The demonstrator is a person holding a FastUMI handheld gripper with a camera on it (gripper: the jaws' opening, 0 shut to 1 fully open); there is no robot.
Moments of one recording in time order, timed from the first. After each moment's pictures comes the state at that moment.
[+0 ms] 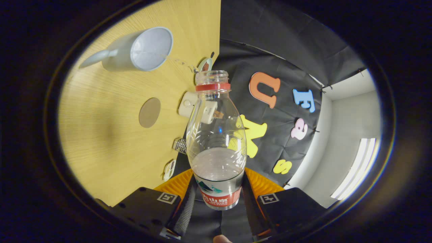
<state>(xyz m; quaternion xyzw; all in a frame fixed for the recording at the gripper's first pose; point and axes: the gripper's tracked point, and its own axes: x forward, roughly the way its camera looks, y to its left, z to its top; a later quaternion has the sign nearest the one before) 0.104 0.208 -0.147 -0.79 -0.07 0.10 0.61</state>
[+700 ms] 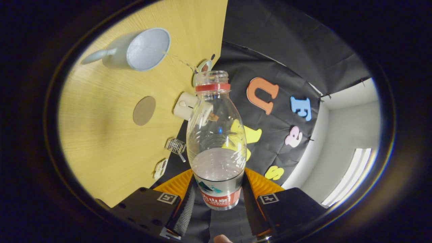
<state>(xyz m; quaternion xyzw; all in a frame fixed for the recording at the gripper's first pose) 0.104 0.221 -0.127 -0.80 -0.10 0.10 0.58</state>
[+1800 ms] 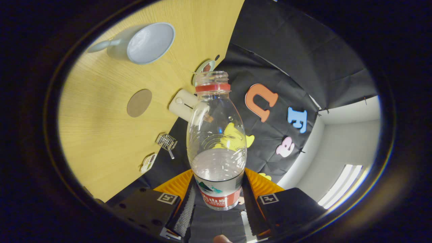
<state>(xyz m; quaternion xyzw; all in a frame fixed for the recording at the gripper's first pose) 0.105 0.233 -0.109 -0.84 -0.12 0.09 0.53</state>
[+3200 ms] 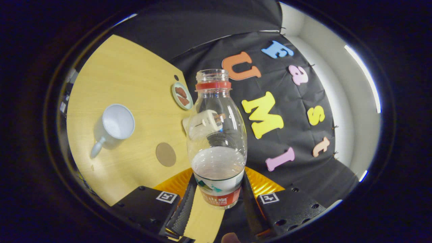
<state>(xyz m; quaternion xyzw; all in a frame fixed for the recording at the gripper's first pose) 0.086 0.200 -0.144 -0.48 0.06 0.21 0.85</state>
